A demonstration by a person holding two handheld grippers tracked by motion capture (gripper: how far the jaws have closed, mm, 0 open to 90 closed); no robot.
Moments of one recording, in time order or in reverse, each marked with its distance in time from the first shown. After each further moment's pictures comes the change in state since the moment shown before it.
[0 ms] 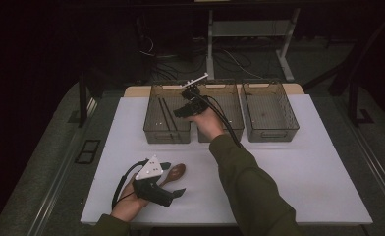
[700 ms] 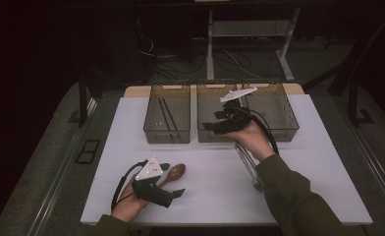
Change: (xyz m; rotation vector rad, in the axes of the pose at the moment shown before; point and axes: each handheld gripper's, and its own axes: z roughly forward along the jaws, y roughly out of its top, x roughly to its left) left arm 0.000 -0.002 -0.001 0.021 0.014 -0.009; right arm -0.031 -0.077 -0.098 -0.116 0.100 -0.081
